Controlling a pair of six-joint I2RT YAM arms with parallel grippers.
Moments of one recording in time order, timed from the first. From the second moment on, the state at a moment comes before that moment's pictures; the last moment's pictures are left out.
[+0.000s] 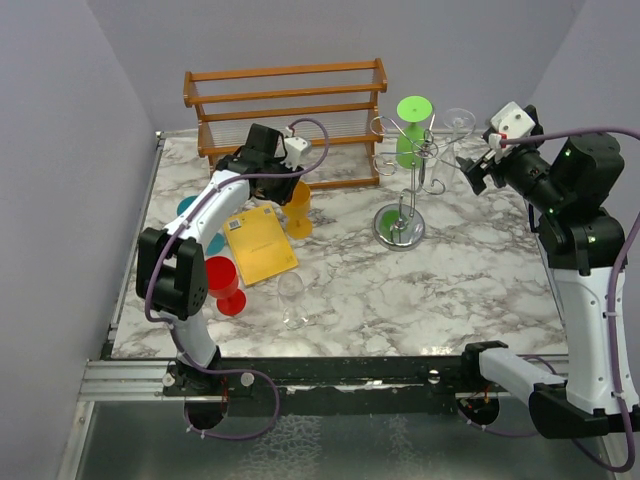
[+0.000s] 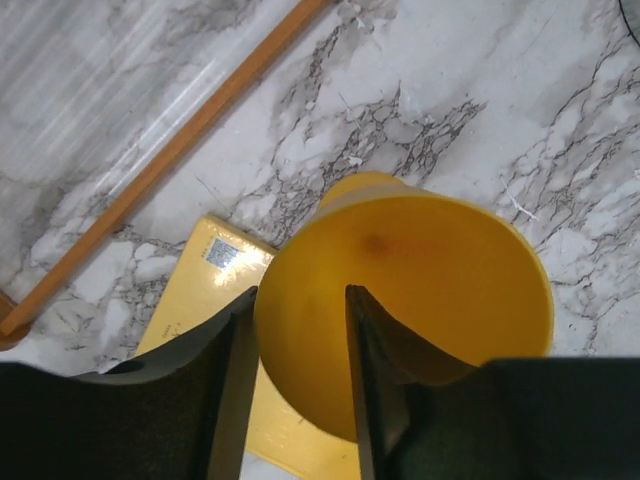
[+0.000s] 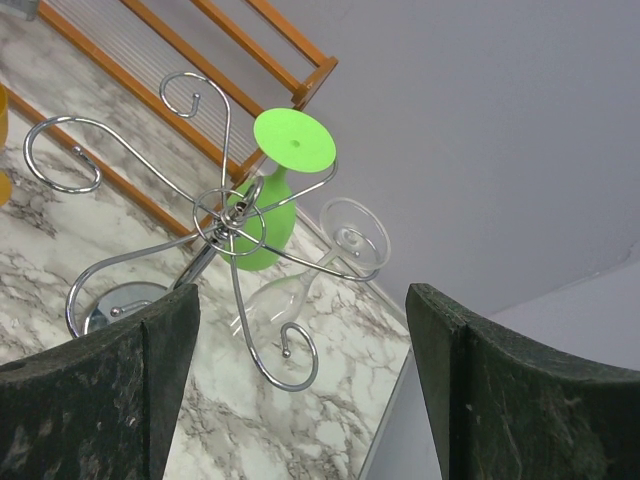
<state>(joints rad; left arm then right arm) -0.34 1.77 1.53 -0.63 0.19 0.24 0.09 1.05 1.55 -0.61 -0.39 -0.63</state>
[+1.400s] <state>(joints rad) -0.34 1.26 1.81 -0.41 0.36 -0.08 0.09 1.10 1.51 -0.42 -0.41 -0.25</state>
